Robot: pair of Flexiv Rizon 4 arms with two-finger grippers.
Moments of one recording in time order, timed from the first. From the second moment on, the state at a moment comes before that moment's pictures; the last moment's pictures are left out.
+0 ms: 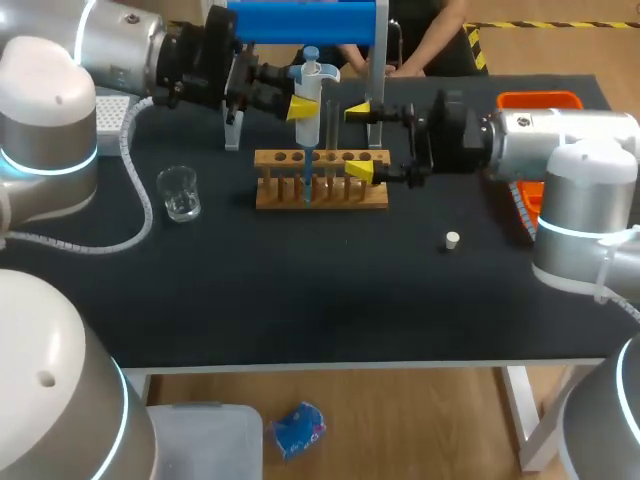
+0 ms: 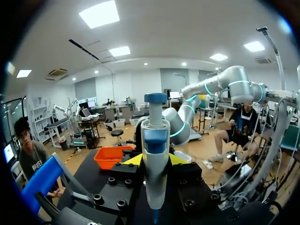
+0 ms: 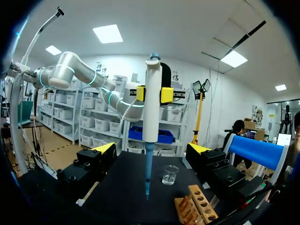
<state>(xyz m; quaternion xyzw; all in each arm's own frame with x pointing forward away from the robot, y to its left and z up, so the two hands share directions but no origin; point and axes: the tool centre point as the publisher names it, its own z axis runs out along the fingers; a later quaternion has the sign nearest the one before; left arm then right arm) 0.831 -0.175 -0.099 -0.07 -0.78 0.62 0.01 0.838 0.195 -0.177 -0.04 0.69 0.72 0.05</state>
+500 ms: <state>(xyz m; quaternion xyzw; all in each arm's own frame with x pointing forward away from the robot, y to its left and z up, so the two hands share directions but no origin) 0.830 -0.174 -0.098 -0.07 -0.78 0.62 0.01 0.830 0.227 -0.154 0.00 0.70 0.71 -0.02</state>
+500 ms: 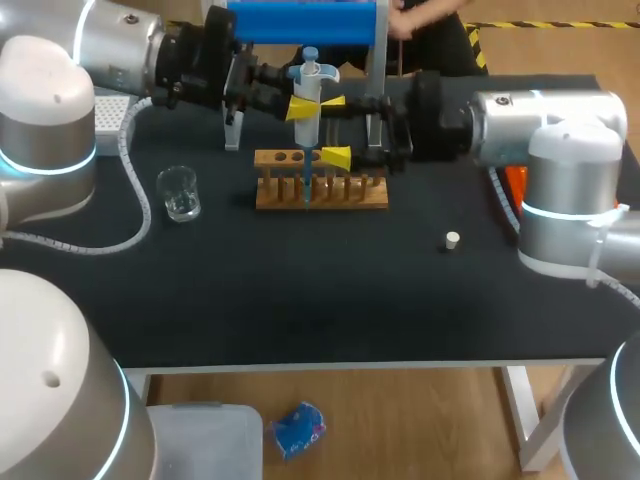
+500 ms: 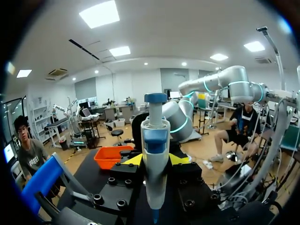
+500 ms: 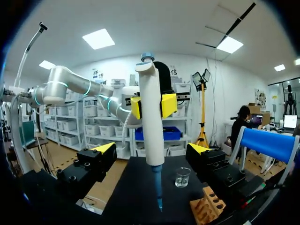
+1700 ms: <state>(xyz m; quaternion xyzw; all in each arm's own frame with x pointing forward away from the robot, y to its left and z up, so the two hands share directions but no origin) 0.828 -0.174 -0.098 -0.07 -0.78 0.62 0.01 0.830 0.260 -0.151 0.02 0.72 0.69 0.05</state>
